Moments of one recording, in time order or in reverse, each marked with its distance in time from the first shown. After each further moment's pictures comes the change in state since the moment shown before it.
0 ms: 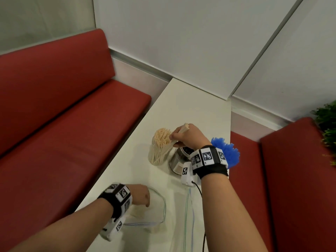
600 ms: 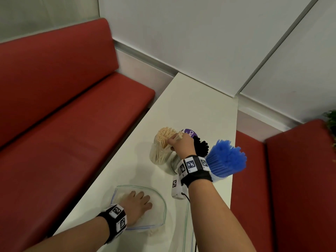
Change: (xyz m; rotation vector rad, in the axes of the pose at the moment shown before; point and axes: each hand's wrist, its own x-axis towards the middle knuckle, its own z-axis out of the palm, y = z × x) left_hand 0.022 -0.028 0.069 0.656 0.276 0.198; right_hand 0.035 0.036 0.050 -0.055 0.236 0.121
